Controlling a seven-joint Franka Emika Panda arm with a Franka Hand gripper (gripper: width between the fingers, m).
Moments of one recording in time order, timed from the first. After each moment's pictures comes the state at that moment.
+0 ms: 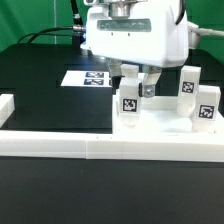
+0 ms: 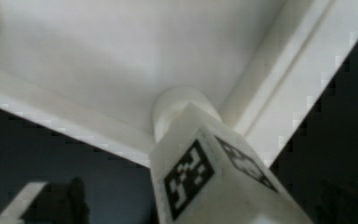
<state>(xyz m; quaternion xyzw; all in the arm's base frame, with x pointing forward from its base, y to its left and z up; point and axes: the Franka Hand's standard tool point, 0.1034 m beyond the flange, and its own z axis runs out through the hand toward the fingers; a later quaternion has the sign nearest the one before) 0.614 0.005 0.083 -0.88 0.47 -0.06 0.05</state>
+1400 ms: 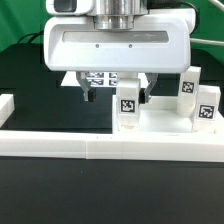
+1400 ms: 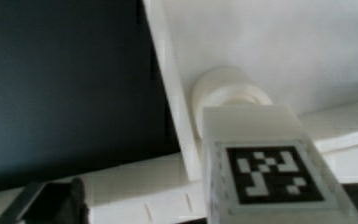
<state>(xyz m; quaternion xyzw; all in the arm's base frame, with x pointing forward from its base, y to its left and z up) 0.621 -0.013 0.069 -0.99 0.12 -0.06 0.03</state>
